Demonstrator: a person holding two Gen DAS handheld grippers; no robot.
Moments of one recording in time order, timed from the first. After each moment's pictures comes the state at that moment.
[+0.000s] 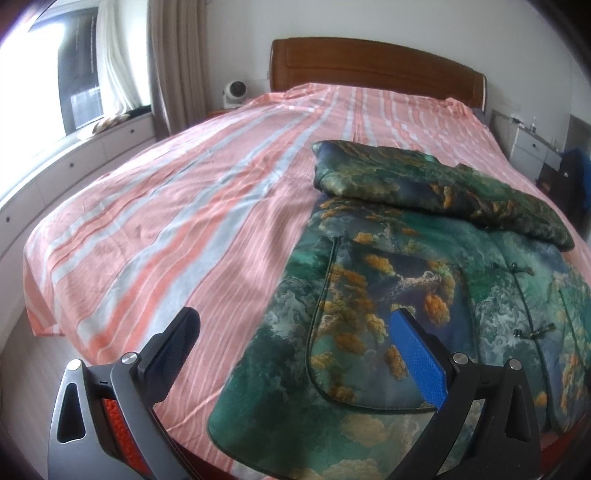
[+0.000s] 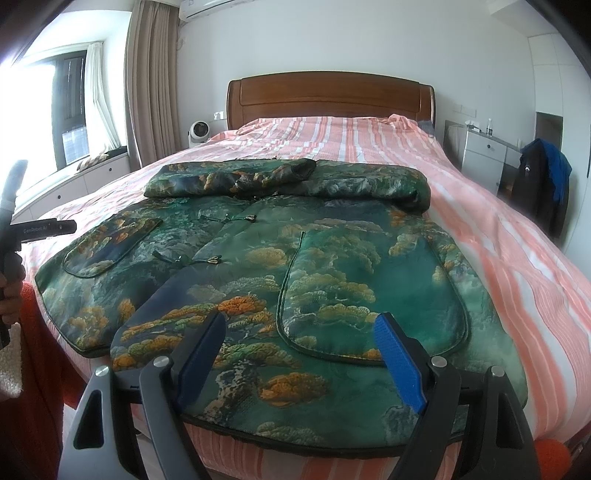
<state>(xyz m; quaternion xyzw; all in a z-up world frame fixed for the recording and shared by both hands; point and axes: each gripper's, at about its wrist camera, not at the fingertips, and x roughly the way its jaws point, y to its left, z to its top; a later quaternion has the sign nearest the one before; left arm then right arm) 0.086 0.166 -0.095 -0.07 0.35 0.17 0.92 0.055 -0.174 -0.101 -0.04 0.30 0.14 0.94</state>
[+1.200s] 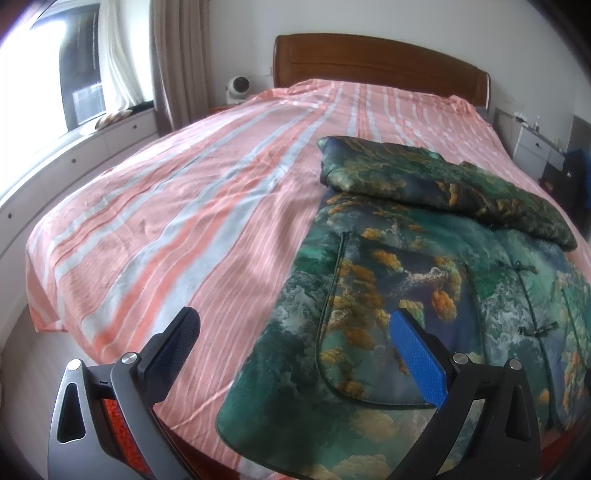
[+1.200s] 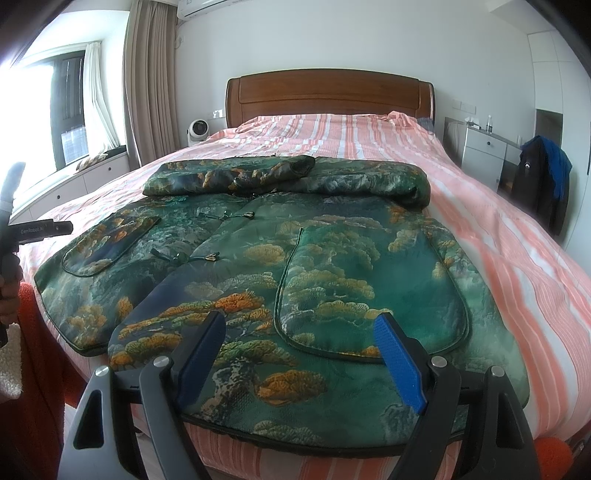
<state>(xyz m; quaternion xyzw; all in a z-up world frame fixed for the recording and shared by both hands) 0.084 0.172 -0.096 -0.07 0.36 0.17 0.91 0.057 -0.175 -0.104 -0.04 0.31 0.14 0.94</state>
